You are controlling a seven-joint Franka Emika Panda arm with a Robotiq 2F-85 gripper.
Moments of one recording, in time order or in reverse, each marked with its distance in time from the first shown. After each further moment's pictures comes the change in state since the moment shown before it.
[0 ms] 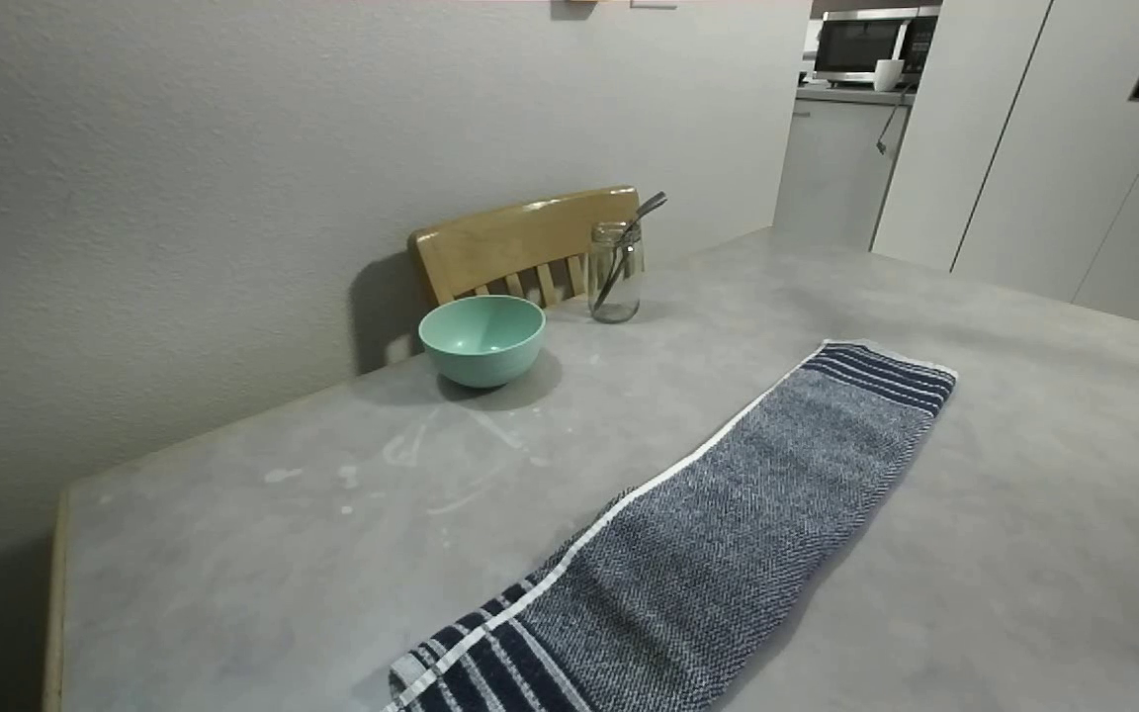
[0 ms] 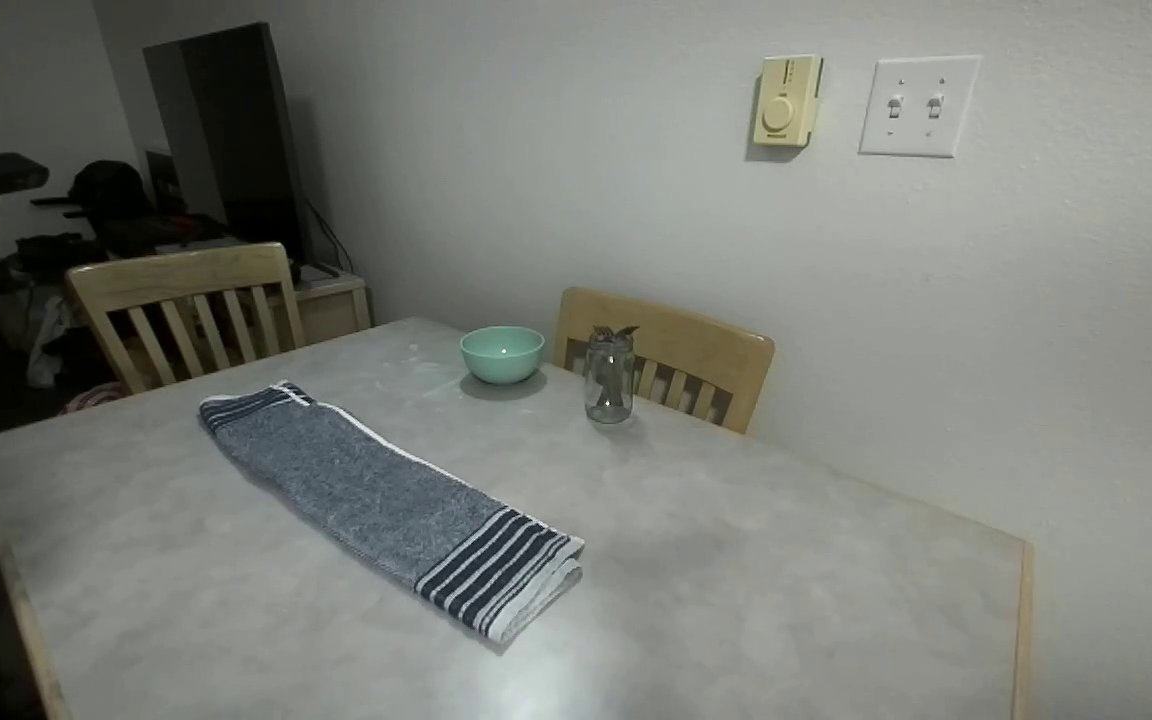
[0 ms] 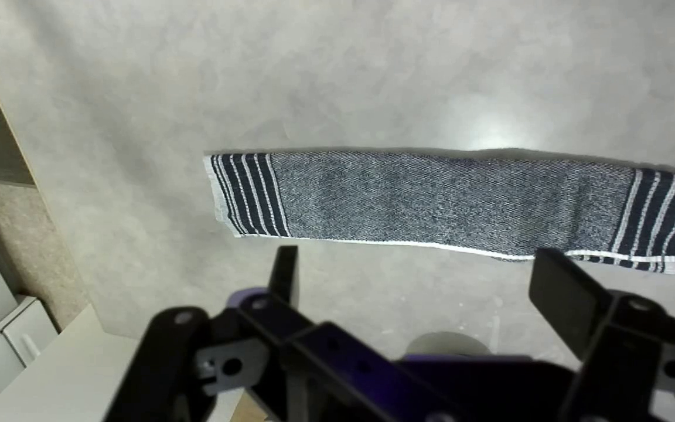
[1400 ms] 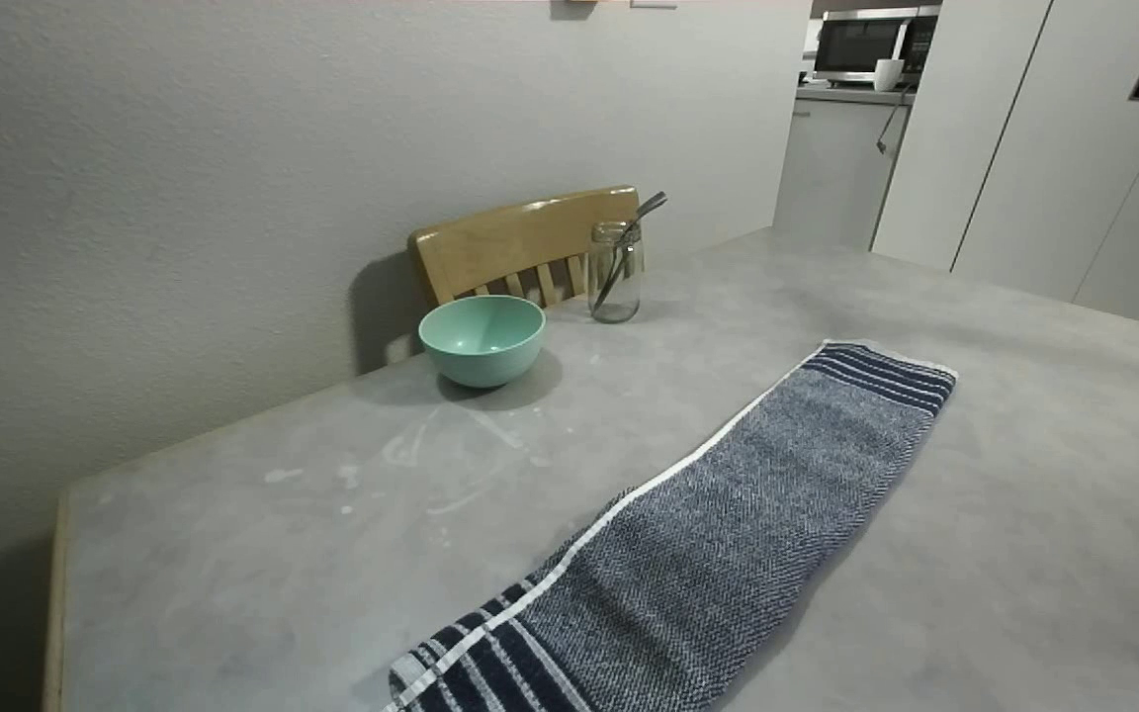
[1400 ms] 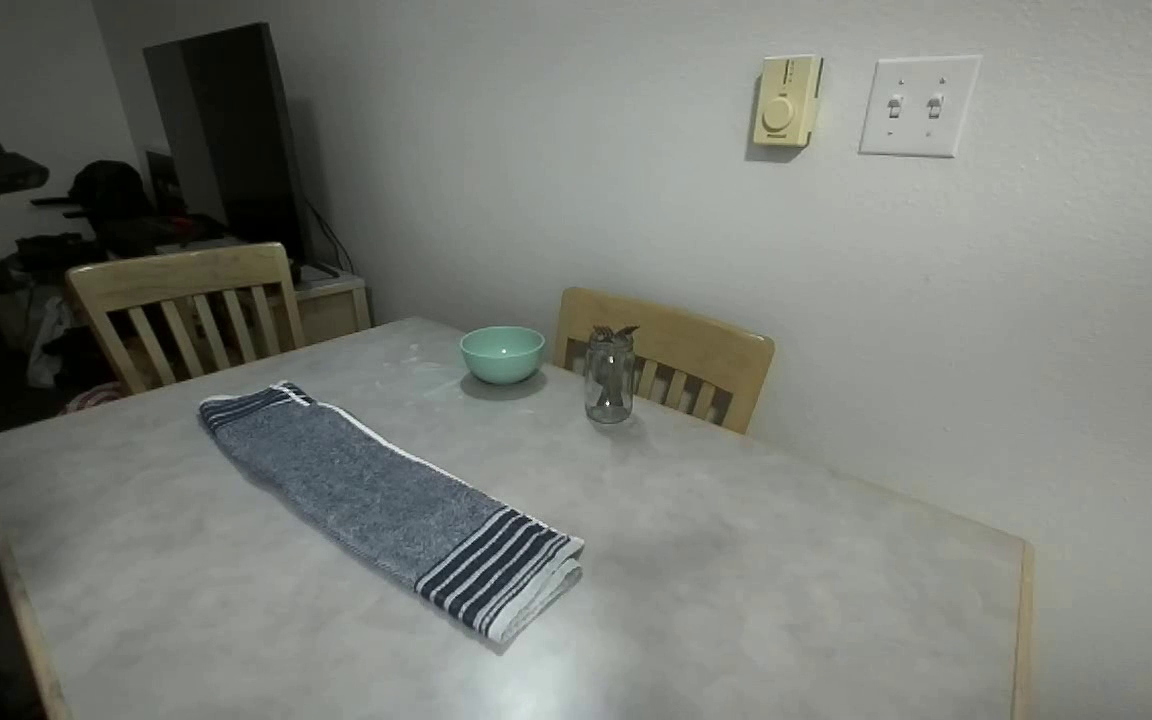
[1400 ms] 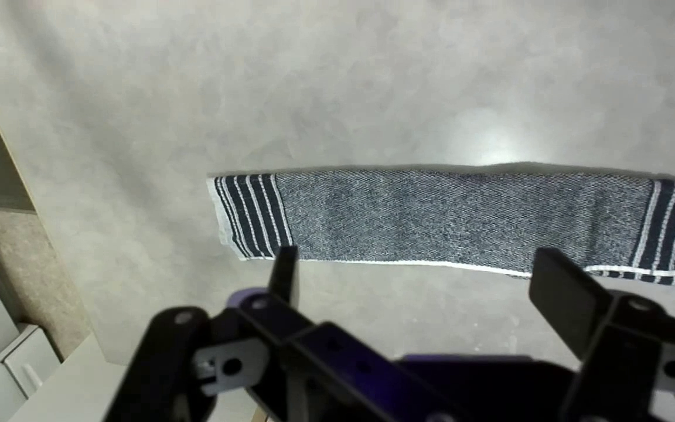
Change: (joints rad) arm -0.003 0.018 -0.030 -0.035 -0.001 0.015 0.009
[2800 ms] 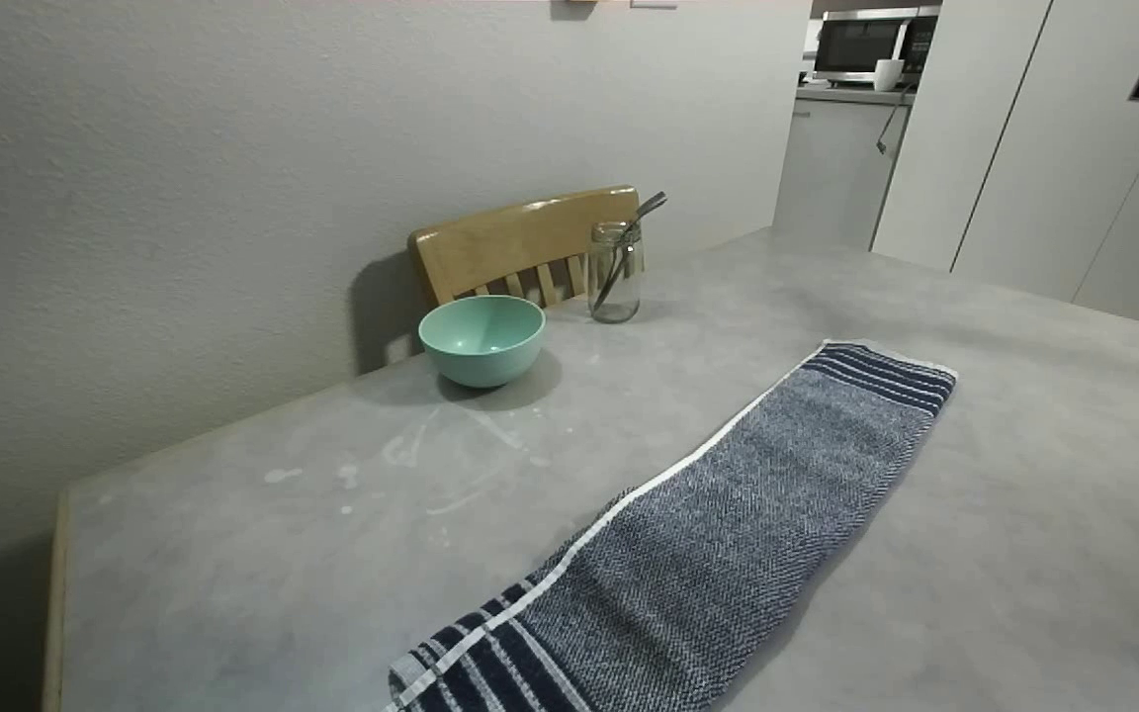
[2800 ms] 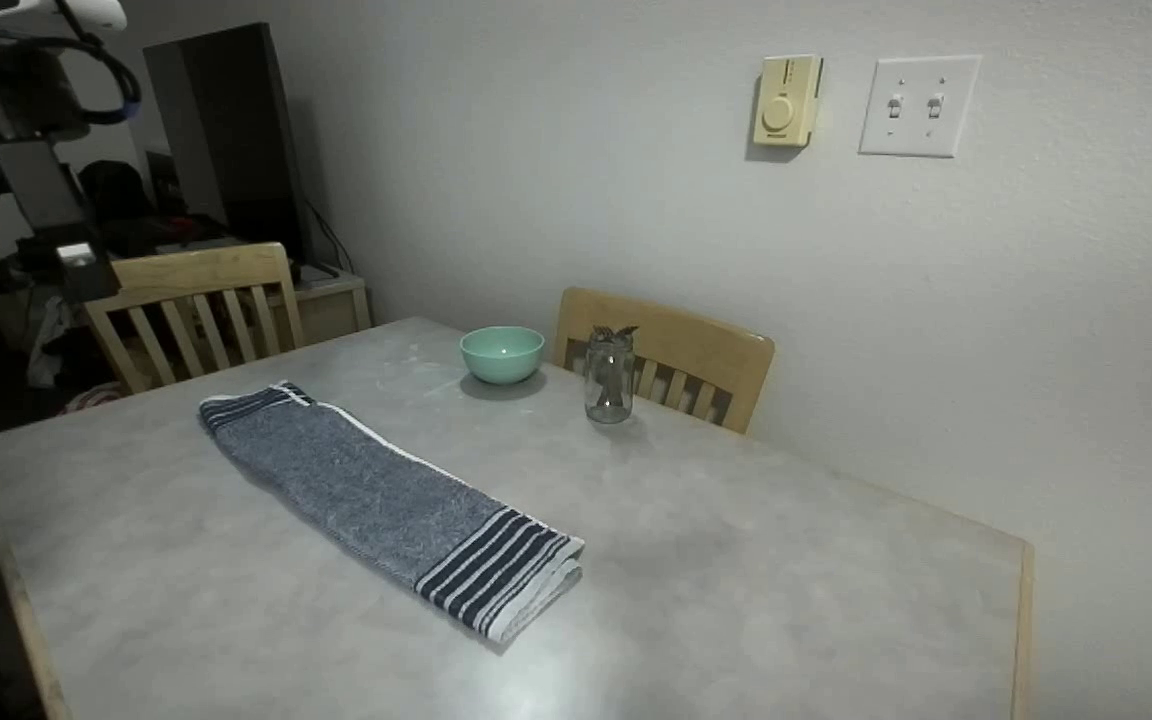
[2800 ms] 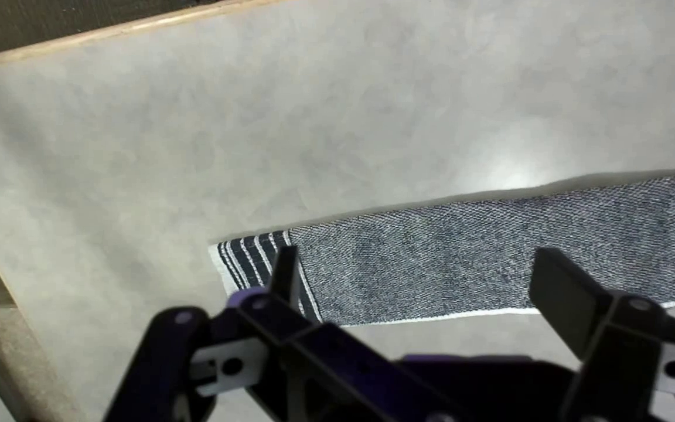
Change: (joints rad) arm -0.047 0.165 -0.104 -0.122 -0.031 0.201 0.051
